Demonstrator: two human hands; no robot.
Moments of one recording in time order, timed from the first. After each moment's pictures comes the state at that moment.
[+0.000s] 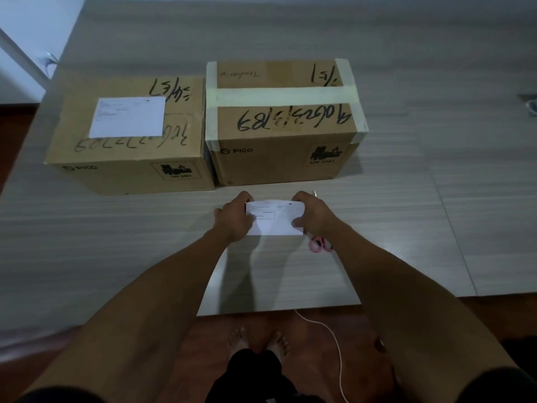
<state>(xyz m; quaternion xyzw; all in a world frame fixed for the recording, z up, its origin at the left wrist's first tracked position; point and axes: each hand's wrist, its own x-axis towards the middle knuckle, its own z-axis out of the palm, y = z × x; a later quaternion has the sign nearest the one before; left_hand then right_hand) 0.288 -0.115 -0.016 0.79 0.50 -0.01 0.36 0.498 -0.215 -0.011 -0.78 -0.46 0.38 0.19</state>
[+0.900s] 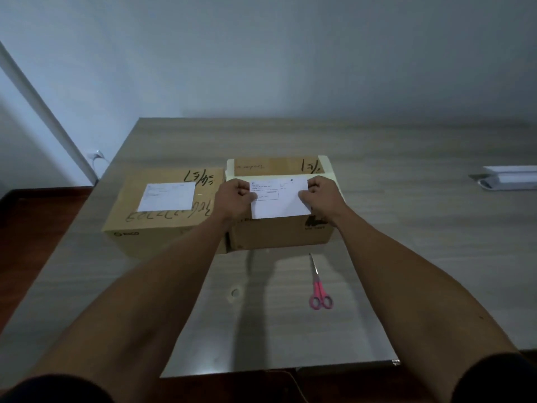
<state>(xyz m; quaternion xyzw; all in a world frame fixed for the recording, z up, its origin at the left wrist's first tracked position) 0.312 -0.043 0.159 0.70 0.49 0.31 0.43 0.527 -0.147 0.163 -0.77 -0.39 0.28 0.43</state>
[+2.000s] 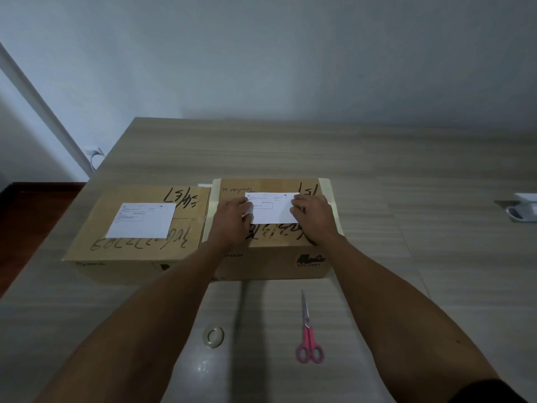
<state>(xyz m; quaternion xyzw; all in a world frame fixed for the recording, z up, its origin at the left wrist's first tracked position) 0.375 0.025 0.101 0.85 0.45 0.16 0.19 0.596 -0.069 0.116 -0.77 -0.55 0.12 0.30</state>
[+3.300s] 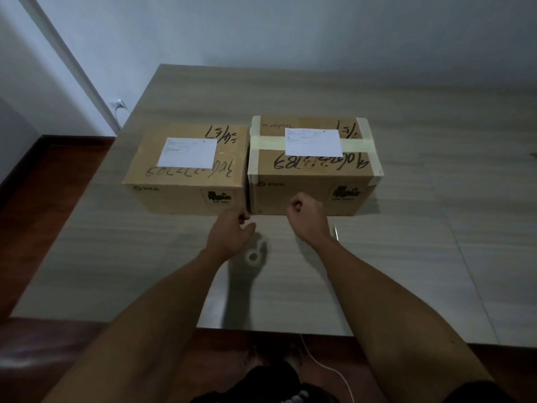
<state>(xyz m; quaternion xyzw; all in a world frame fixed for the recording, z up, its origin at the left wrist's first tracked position) 0.217 -0.103 0.044 0.78 0.52 0.17 0.32 0.425 -0.163 0.054 -0.77 -0.48 0.21 0.36</state>
